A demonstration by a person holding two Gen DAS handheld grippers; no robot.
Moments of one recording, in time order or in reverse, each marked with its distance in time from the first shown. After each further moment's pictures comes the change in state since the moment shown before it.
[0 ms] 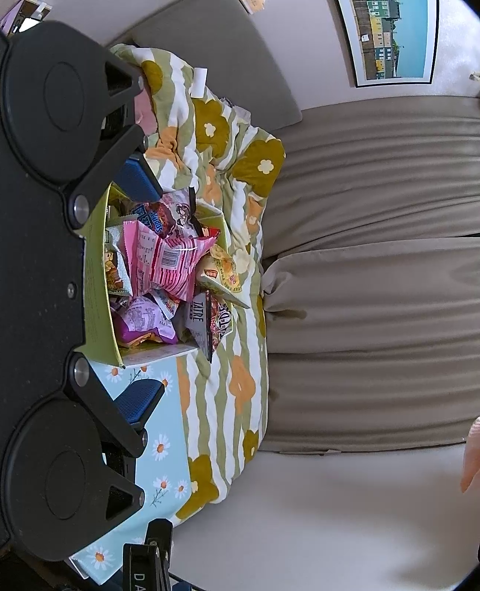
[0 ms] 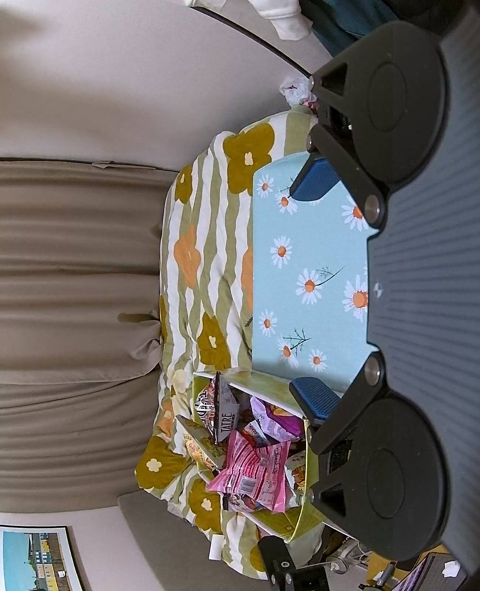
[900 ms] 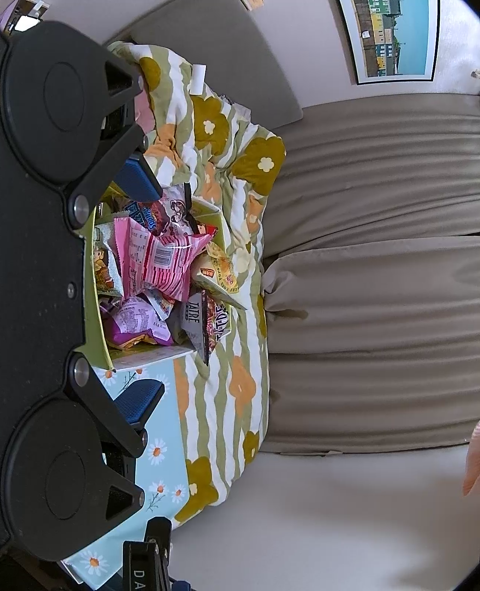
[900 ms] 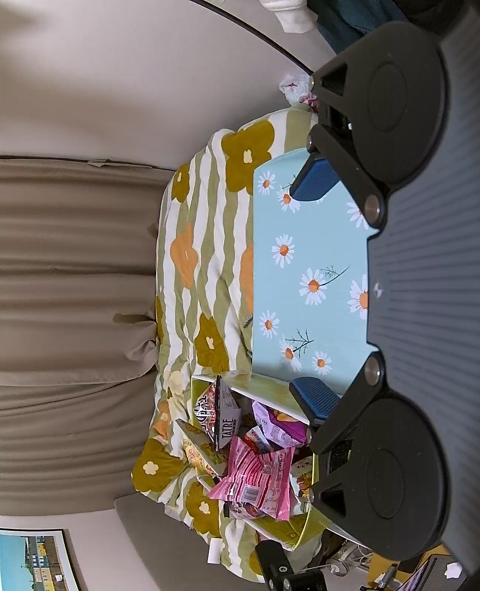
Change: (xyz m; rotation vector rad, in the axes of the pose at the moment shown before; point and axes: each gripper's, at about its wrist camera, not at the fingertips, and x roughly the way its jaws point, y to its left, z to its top) left arm 0.014 -0.002 0.005 0.002 0.004 -0.004; right arm 0.013 0.000 0.000 0.006 0.010 -0.002
